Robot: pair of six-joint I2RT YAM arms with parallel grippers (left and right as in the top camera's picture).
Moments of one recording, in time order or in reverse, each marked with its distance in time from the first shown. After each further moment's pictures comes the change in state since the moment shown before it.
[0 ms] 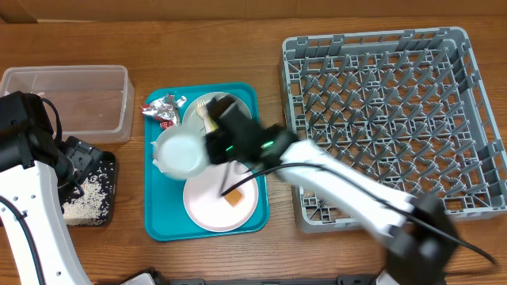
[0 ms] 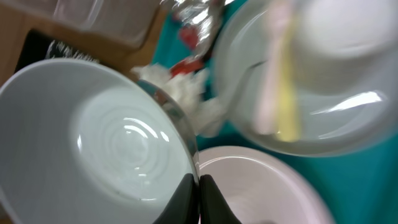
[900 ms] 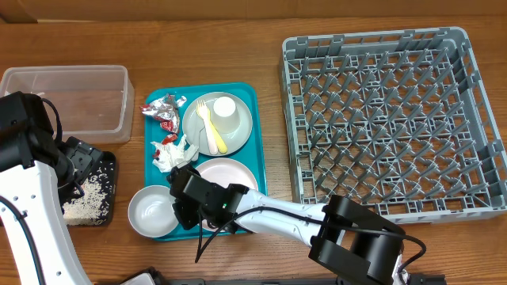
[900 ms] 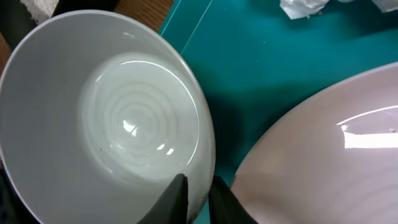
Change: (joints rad) left arm 0.000 0.000 0.000 -0.008 0.000 0.000; right arm 0.316 0.238 -0.192 0.398 -0.010 0.029
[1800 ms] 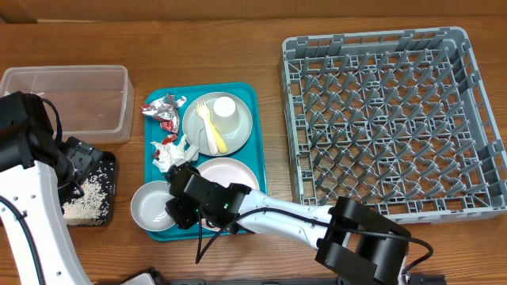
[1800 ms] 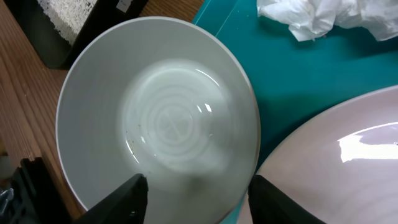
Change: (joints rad) left arm 0.000 0.000 0.000 0.000 0.000 0.000; right arm 0.004 -0.029 -0.002 0.010 0.003 -0.011
